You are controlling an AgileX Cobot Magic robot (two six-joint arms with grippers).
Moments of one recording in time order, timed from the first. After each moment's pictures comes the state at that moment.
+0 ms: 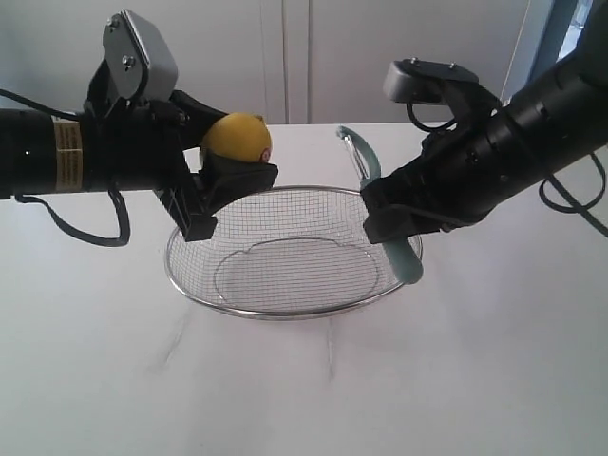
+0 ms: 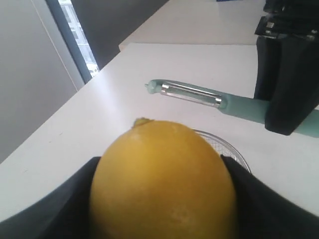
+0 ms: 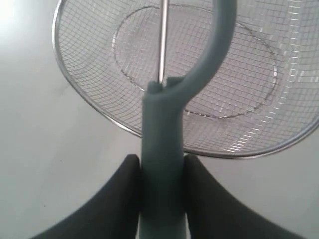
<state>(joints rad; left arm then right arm) -0.42 1.47 -0.87 1.36 -0.69 -0.86 0.32 1.48 -1.09 0.59 0.85 -0.49</state>
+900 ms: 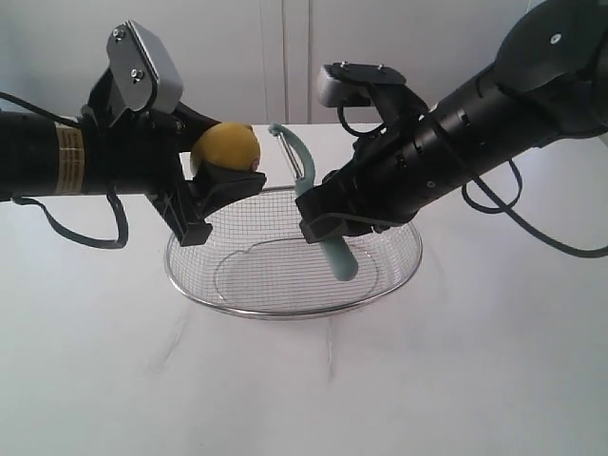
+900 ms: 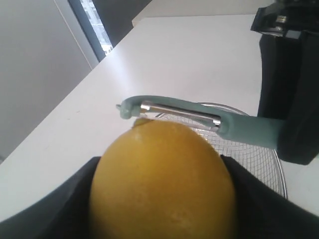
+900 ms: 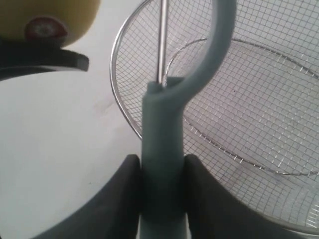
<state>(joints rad) -0.42 1.47 -0.87 1.41 -0.60 -0.86 0.45 1.57 -1.14 0.70 0.77 -0.60</state>
